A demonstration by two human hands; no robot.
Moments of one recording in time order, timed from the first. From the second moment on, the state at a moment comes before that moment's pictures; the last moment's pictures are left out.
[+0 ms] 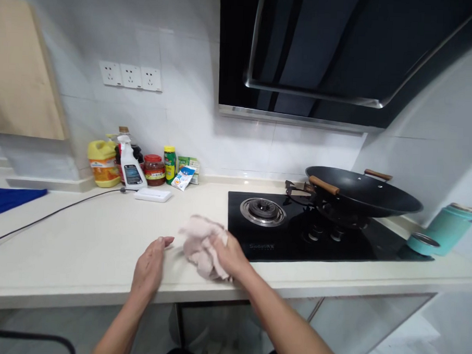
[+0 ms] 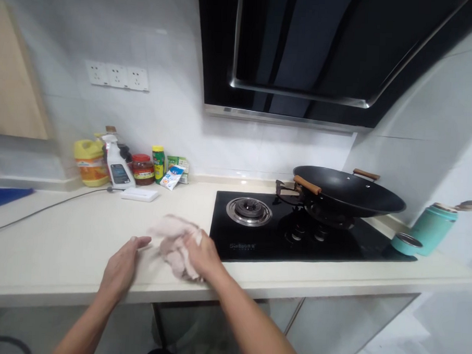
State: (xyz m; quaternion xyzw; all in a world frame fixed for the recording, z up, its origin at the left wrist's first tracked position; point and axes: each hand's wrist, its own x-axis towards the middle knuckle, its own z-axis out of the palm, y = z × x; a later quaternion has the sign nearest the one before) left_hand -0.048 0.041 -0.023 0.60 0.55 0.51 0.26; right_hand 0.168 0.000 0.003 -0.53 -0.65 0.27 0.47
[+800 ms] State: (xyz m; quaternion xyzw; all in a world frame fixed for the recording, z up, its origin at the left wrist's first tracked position) left_hand -0.038 0.055 -0.032 0.75 0.47 0.45 0.13; right_hand 0.211 0.010 -0.010 -0.62 -0.76 0.11 0.15
